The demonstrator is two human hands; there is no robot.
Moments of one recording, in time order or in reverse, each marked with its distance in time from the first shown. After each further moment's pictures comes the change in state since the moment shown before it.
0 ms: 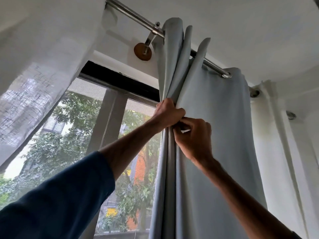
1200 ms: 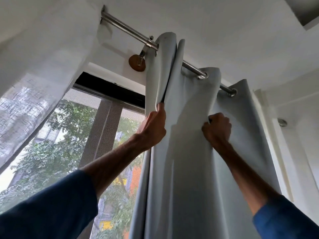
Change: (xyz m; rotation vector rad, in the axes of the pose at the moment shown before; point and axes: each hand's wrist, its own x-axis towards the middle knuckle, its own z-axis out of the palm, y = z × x) left_hand 0.006 -0.033 0.000 0.269 0.088 0.344; right_hand 0.076 0.089 -0.032 -0.303 0.010 0.452
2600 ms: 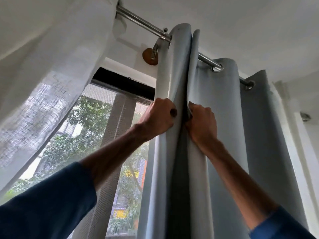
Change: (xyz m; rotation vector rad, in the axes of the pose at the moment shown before) left_hand -0.009 -0.006 -0.045 0.080 0.001 0.079; right_hand -0.071 -0.078 0.009 -0.035 -0.076 -0.420
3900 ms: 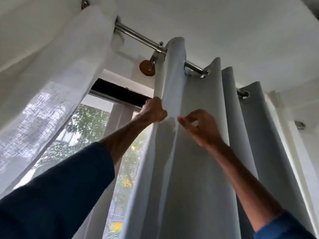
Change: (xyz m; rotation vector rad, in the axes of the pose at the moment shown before) left_hand 0.051 -0.005 -0.009 -0.021 -0.132 -0.449; right_hand 0.025 0.037 -0.001 0.231 -0.090 -0.040
